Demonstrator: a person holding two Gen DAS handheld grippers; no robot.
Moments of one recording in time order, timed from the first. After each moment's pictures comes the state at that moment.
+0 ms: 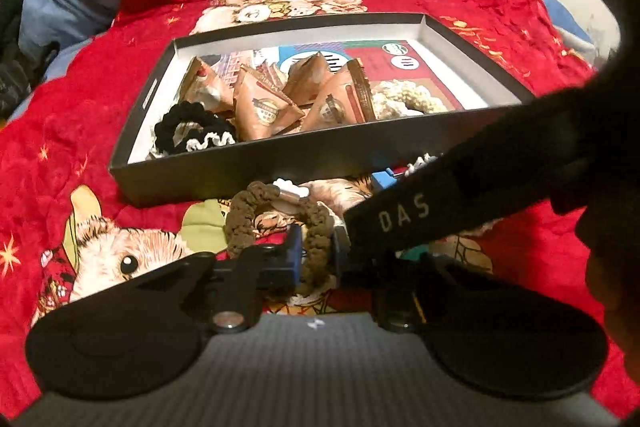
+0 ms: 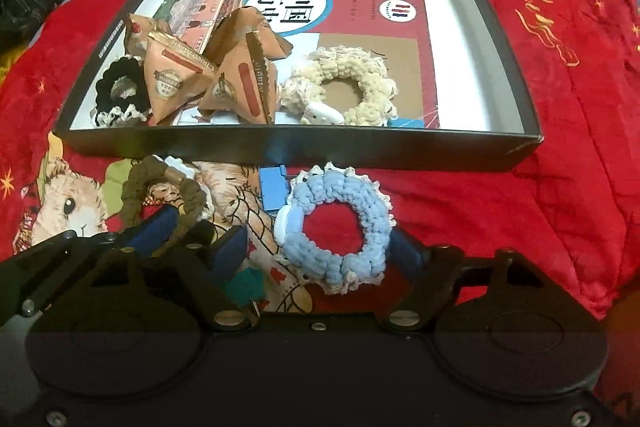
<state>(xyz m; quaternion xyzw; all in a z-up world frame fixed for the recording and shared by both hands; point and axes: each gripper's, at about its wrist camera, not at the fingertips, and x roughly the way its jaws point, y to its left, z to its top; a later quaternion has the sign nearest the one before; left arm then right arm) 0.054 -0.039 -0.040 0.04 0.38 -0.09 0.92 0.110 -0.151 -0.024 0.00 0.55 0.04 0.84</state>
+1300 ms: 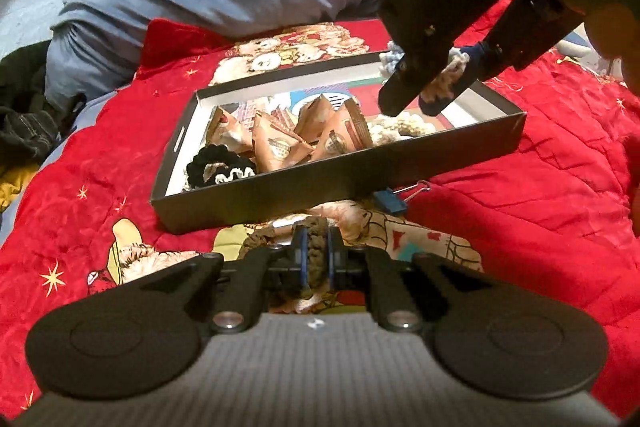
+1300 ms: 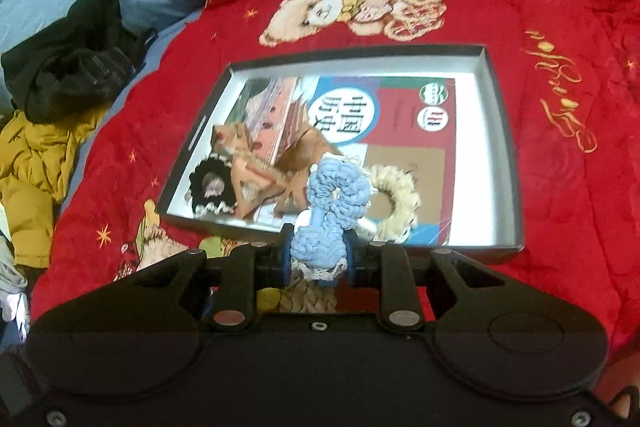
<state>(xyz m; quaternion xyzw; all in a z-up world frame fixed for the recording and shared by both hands) 0.020 -0.047 -0.025 0.09 0.31 -0.07 0.95 0.124 -0.182 0.051 0.07 0.48 0.15 0.86</state>
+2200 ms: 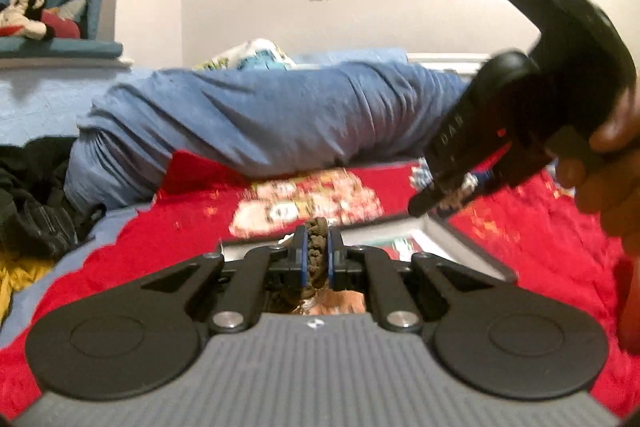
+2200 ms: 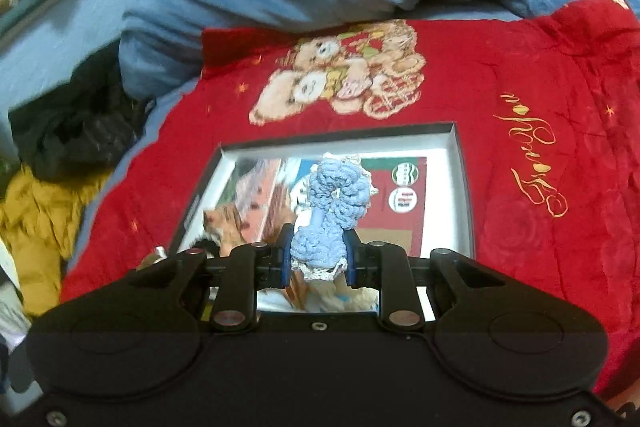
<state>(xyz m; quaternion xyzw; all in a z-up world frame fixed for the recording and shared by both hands) 0.016 -0.033 0.043 0.05 0.10 -0.07 0.99 0.139 -0.217 0.090 0.11 0.40 0.14 0.90</state>
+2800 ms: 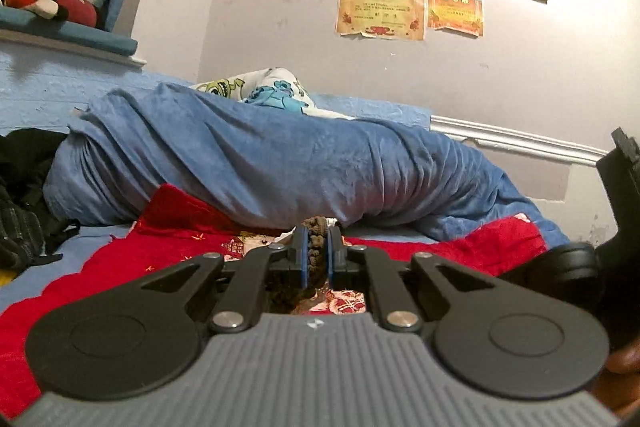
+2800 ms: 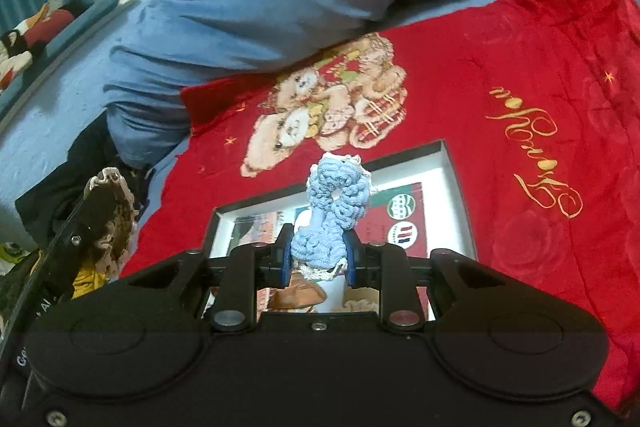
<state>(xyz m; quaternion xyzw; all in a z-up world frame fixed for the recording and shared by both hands) 0.094 -0.034 0.093 -0.05 0.07 -0.06 0.99 0.182 -0.255 0.078 0.21 0.39 0.12 0.89</state>
